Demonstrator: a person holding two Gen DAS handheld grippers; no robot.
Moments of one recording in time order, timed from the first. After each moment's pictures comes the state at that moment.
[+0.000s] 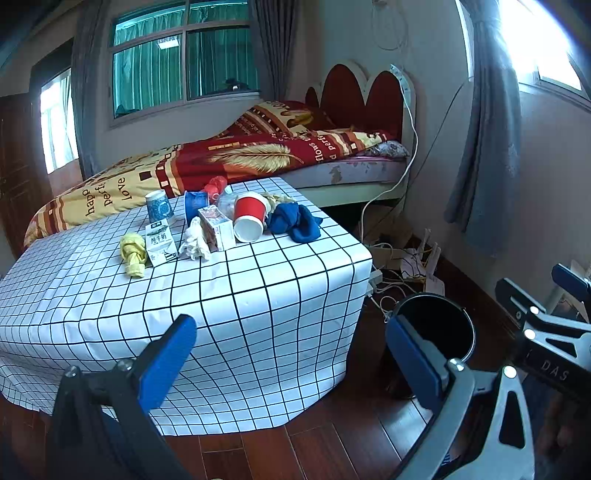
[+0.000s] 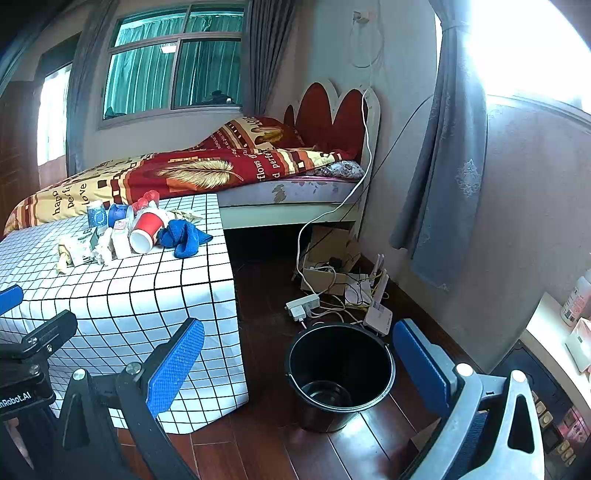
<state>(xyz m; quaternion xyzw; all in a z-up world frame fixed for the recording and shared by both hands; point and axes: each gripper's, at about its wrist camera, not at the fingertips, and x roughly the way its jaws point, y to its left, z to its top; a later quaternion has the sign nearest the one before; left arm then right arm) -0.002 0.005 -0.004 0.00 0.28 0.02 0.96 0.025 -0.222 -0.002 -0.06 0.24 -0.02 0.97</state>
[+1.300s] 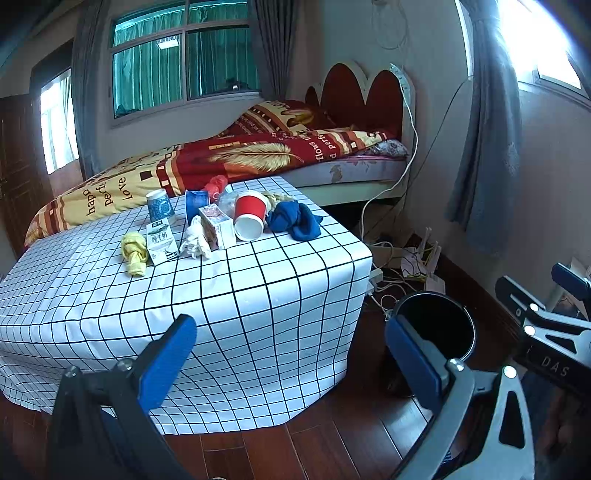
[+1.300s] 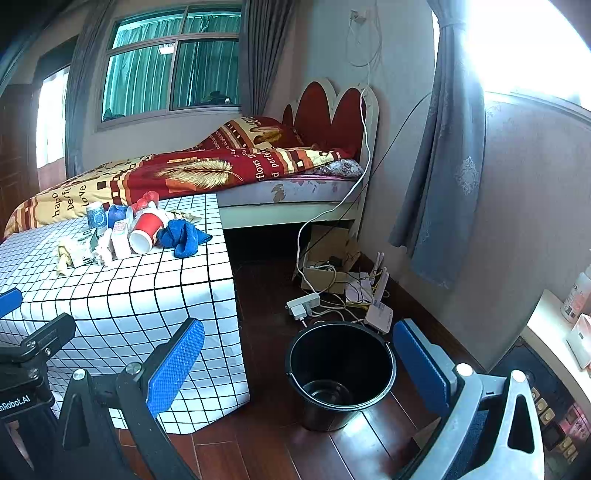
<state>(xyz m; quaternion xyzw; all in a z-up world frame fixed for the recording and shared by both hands) -0.004 0.003 -0.003 0.01 0.28 0.02 0.96 0.023 -0.223 0.000 -0.05 0.24 -0.02 0.97</state>
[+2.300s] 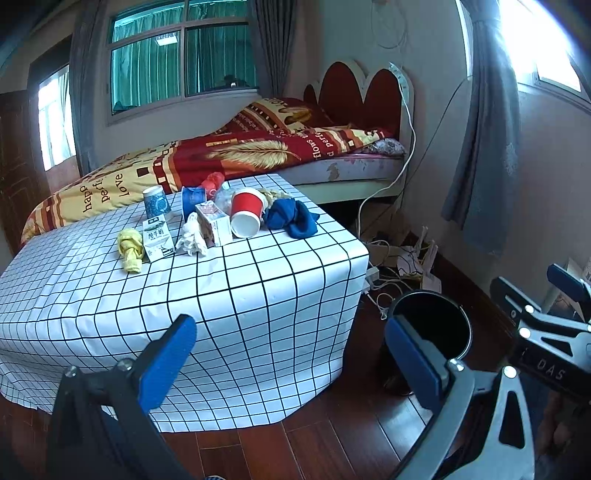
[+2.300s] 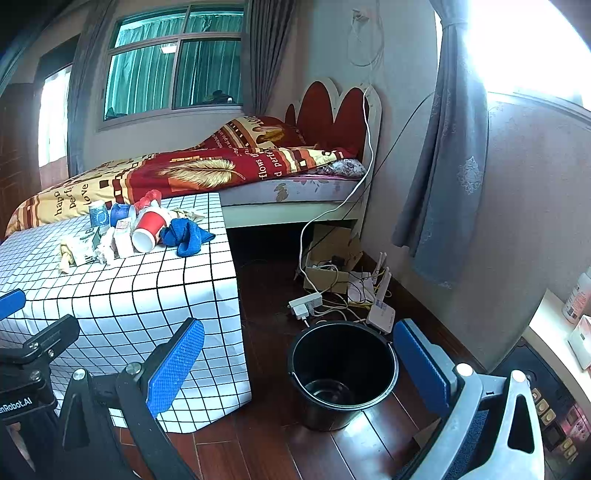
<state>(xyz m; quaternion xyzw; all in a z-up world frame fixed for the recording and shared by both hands) -0.001 0.003 -0.003 0.00 0.29 0.01 0.96 0.021 -0.220 -0.001 -0.05 0.24 -0.01 0.97</state>
